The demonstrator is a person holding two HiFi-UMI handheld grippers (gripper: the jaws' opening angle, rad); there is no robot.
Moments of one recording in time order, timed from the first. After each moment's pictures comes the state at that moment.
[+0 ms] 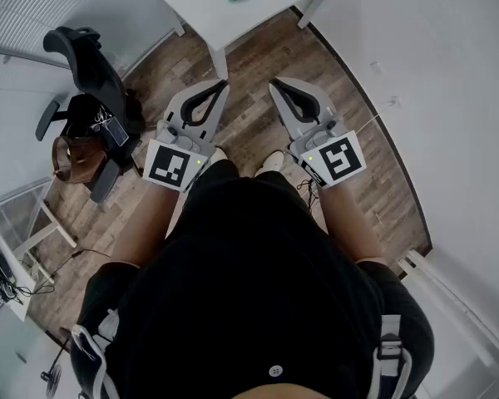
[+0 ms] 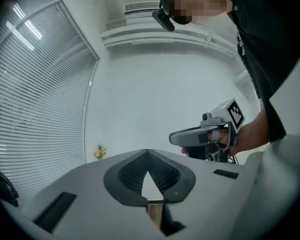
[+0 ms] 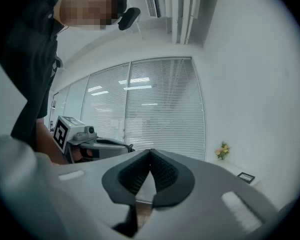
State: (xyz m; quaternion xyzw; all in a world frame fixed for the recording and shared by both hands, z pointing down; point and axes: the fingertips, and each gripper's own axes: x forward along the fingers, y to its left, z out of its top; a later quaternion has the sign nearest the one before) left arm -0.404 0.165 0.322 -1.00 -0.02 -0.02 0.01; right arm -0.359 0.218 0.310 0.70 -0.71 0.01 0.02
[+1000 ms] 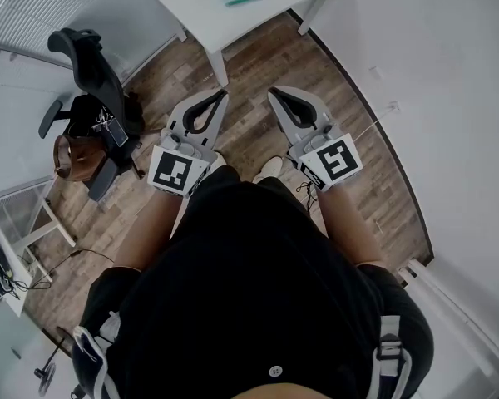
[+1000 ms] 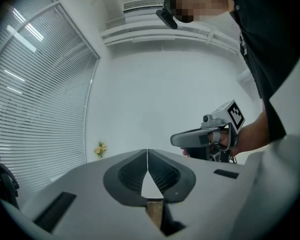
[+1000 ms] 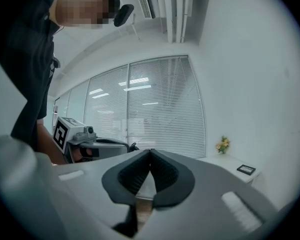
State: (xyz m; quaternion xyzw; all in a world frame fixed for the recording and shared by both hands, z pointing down) left arm -0.403 0.211 0.332 -1.00 -0.01 -0.04 0.01; right arm -0.351 0.267 0.322 0.69 -0.72 0.04 0.00
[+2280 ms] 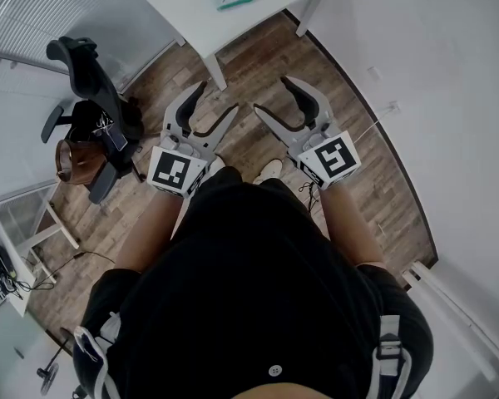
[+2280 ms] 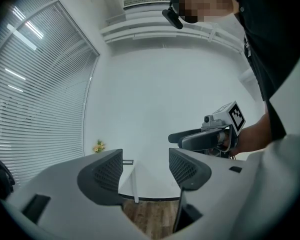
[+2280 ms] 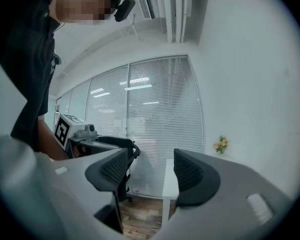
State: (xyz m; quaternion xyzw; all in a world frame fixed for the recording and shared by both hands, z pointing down) left arm -0.377 0.234 0.340 -1.00 0.00 -0.05 0.00; right arm -0.322 0.293 0.329 0.69 -0.72 0.04 0.01
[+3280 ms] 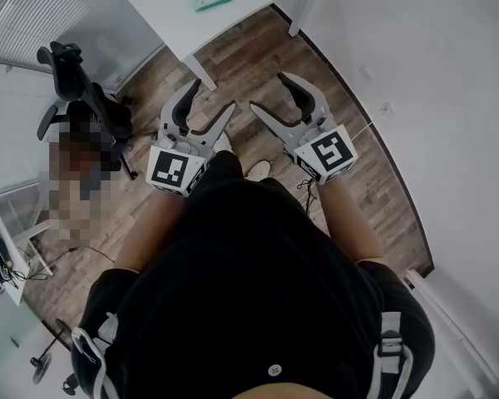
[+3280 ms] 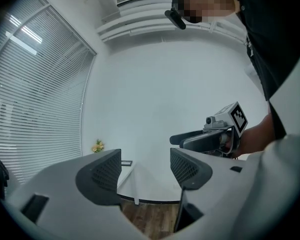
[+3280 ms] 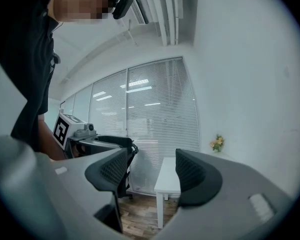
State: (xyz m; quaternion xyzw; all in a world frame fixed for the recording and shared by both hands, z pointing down) left arm -0.293 0.309 0.348 -1.00 0.04 -0.05 0.01; right arm -0.236 0.367 0.343 0.67 -0.74 0.04 -0.01
